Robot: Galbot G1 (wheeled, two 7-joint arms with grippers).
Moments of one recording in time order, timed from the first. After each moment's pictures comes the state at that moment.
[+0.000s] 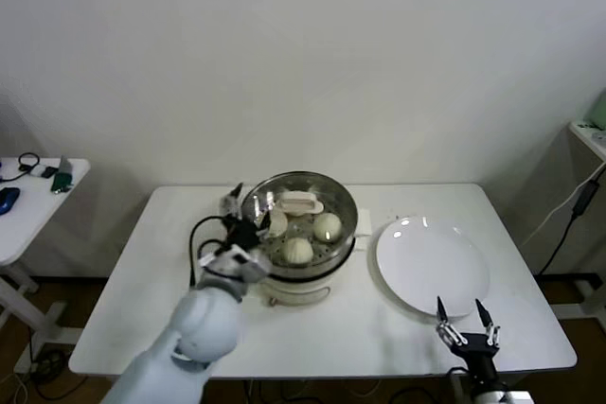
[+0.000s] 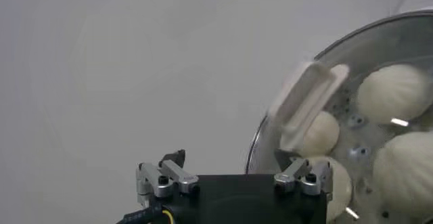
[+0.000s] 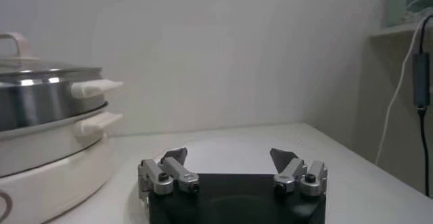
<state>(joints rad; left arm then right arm) 1.03 -1.16 -0.11 -2.04 0.49 0.70 0.03 -1.66 1.28 0.60 1.79 0.37 0.27 0.01</state>
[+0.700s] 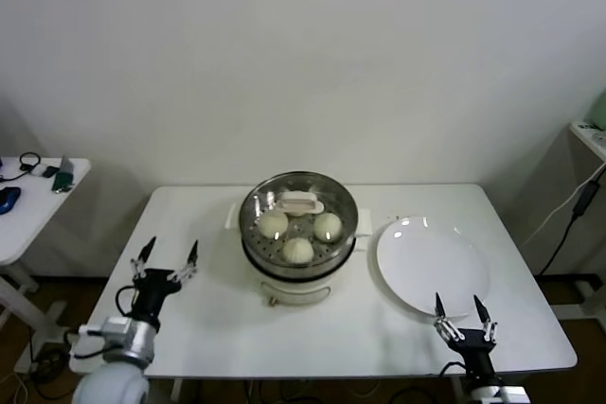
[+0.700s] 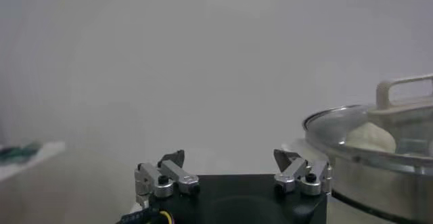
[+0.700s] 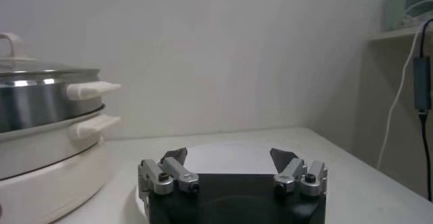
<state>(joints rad) 1.48 -1.24 -0.61 -1.92 -0.25 -0.02 -0.03 -1.62 1.29 0.59 1.76 0.36 0.28 0.02</state>
